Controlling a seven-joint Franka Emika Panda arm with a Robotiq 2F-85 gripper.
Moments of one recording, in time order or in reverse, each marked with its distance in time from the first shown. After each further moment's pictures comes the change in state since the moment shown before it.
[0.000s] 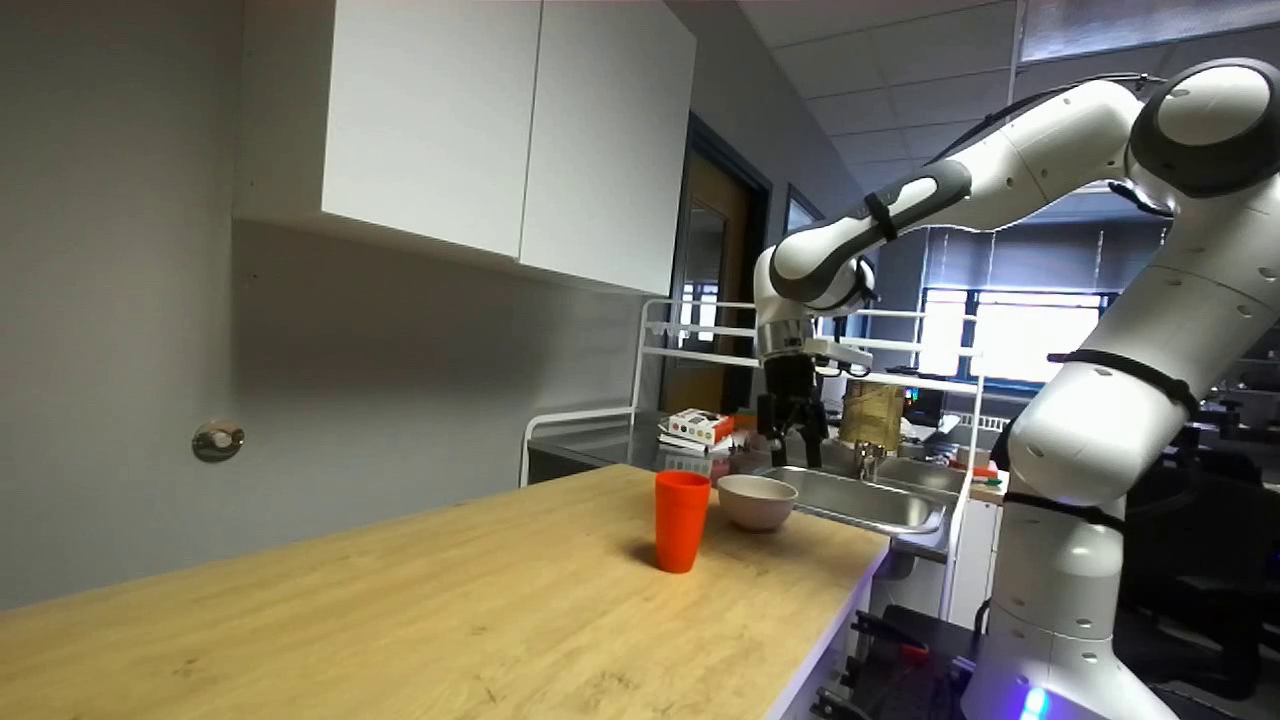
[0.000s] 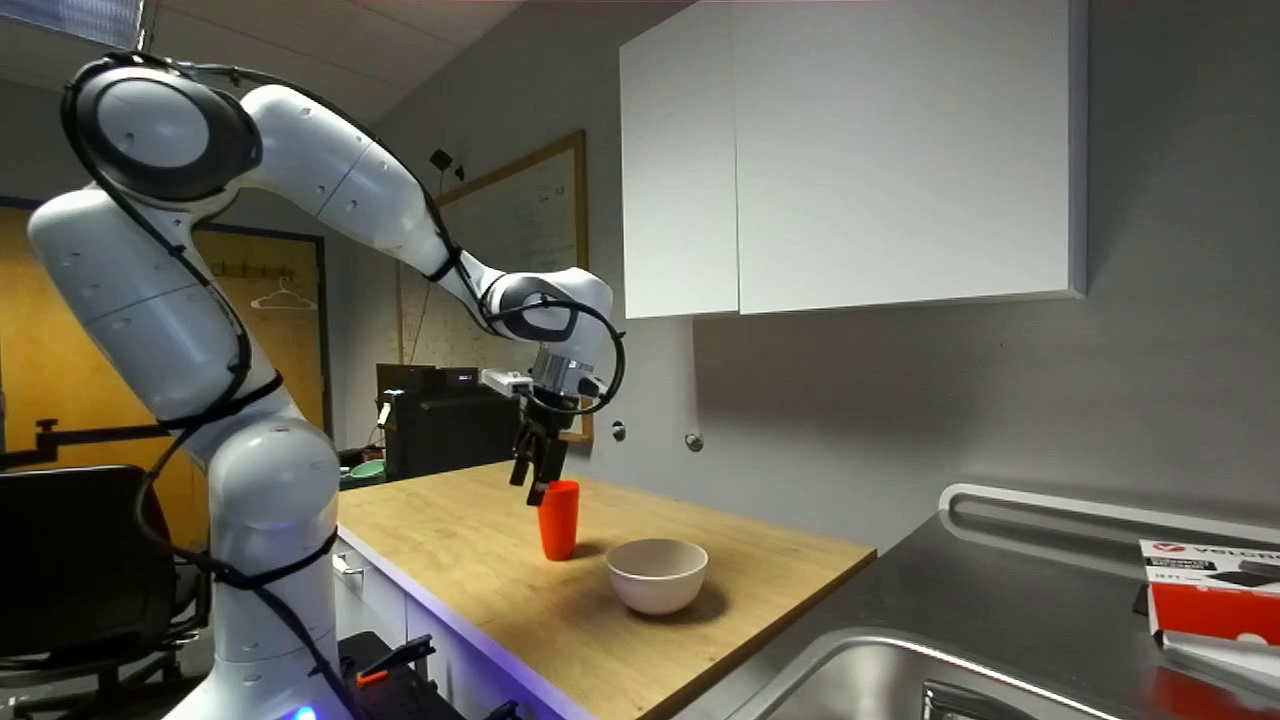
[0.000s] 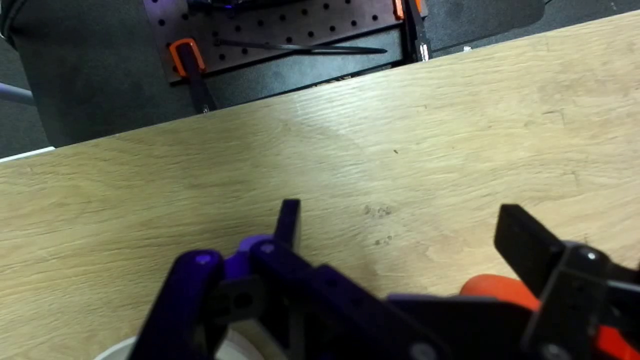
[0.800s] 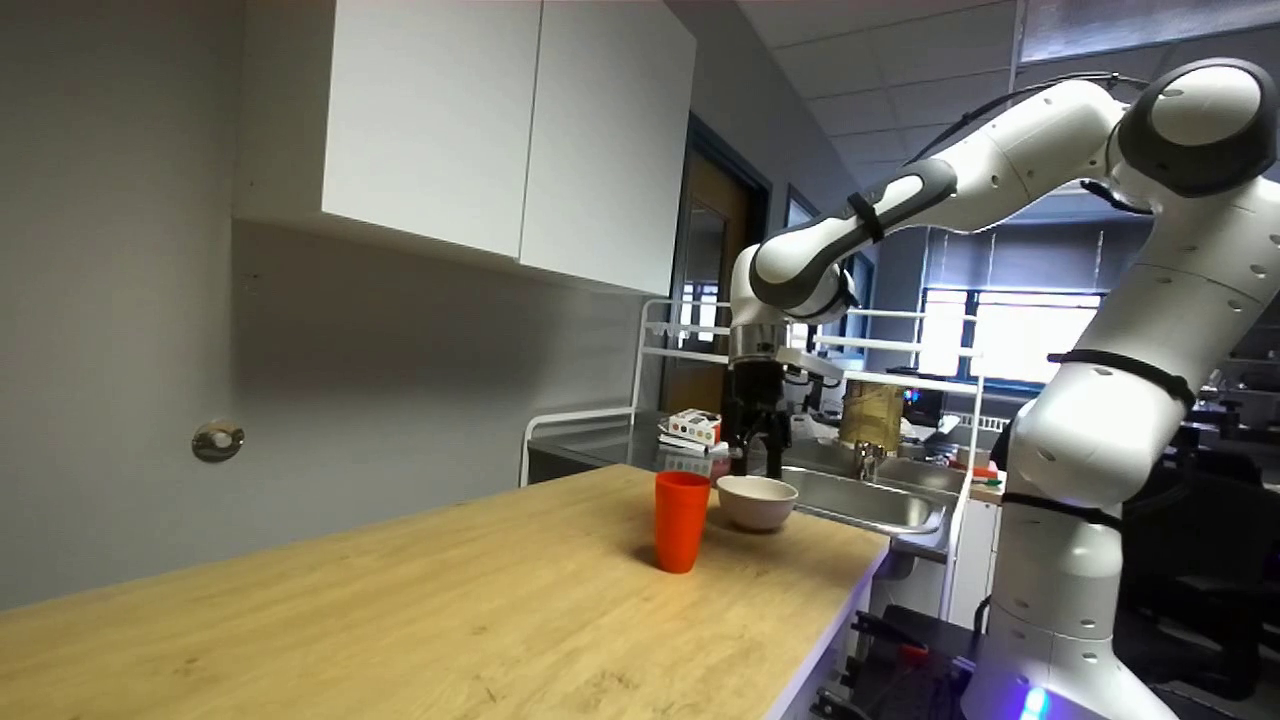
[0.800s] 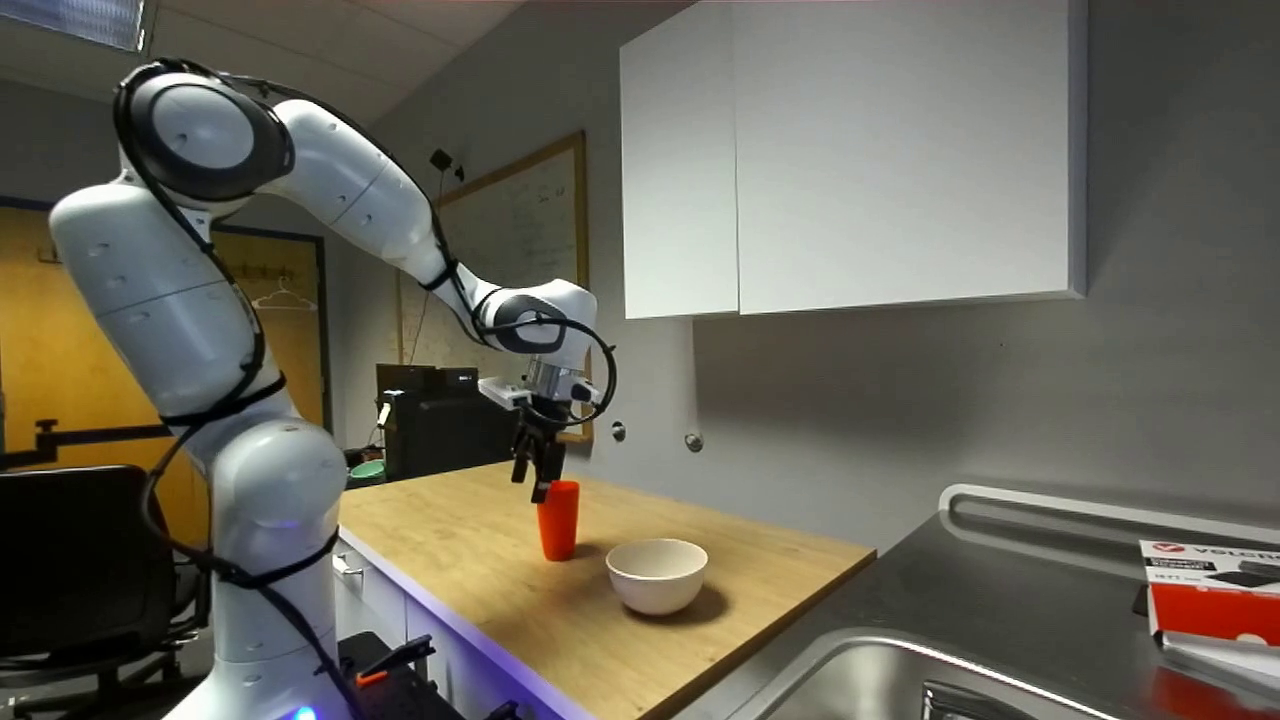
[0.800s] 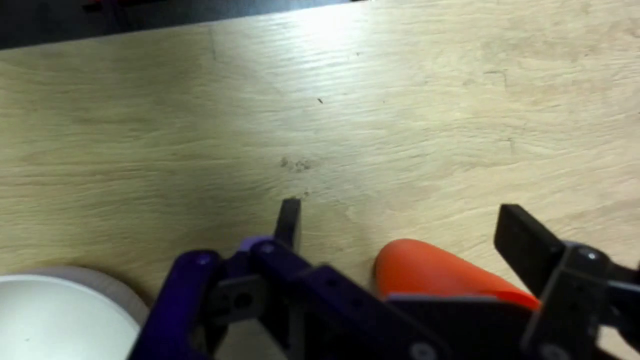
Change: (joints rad) arm 0.073 0.058 0.078 -0.002 0.099 0.165 0.000
